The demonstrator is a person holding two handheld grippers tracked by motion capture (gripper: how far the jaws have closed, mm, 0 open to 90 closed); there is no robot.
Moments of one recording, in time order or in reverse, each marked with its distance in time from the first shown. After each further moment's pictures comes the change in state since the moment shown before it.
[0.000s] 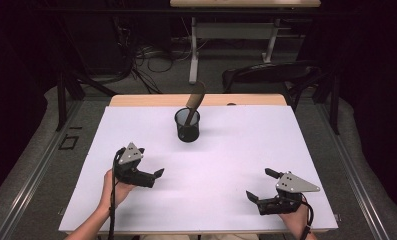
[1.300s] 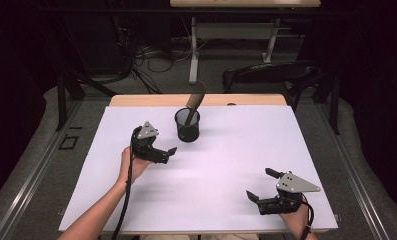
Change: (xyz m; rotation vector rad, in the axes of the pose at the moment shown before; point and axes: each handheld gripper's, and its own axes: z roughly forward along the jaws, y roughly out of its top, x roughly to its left) left arm 0.027 0.043 0.056 -0.011 0.001 0.005; right arm 0.000 0.000 0.000 -0.004 -0.002 -0.002
